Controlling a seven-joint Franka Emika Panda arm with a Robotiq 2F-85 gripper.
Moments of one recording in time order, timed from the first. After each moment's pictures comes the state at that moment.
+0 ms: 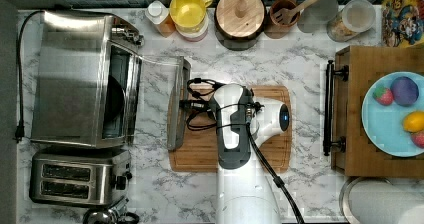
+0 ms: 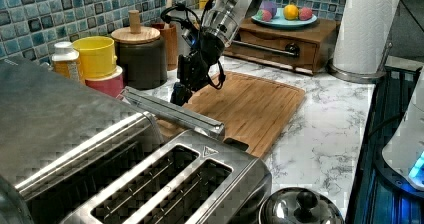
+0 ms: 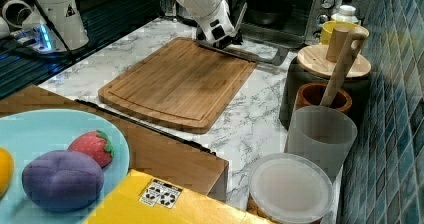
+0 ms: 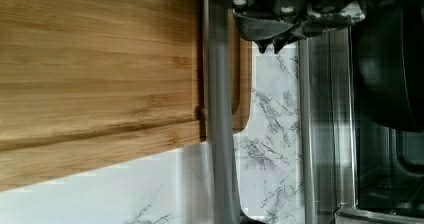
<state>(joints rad) -0.04 0.35 -0.02 -2.26 1.25 0.65 -1.69</state>
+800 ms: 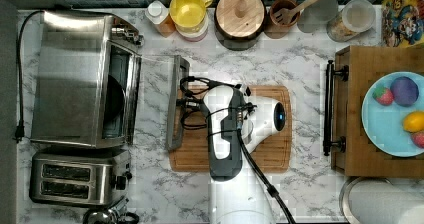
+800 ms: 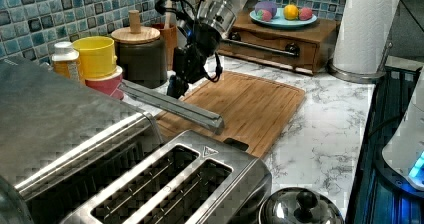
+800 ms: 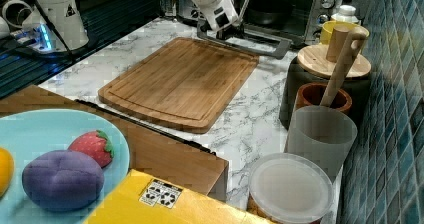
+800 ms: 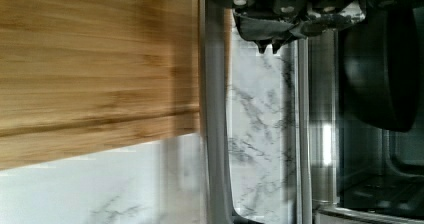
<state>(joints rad) -0.04 0.27 0.02 -2.28 1.19 0.69 -1.60</state>
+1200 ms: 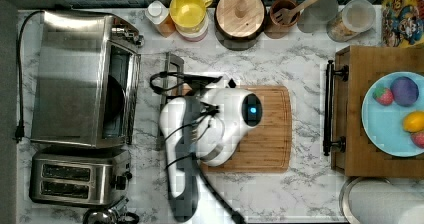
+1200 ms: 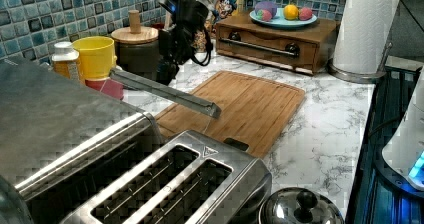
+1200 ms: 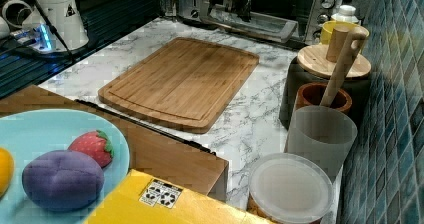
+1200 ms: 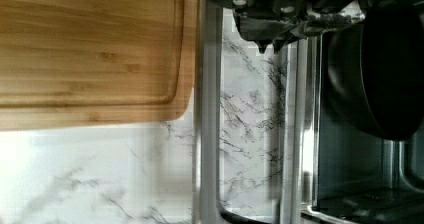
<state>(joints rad) 0.03 0.14 0.09 -2.27 0.89 0.83 -1.28</state>
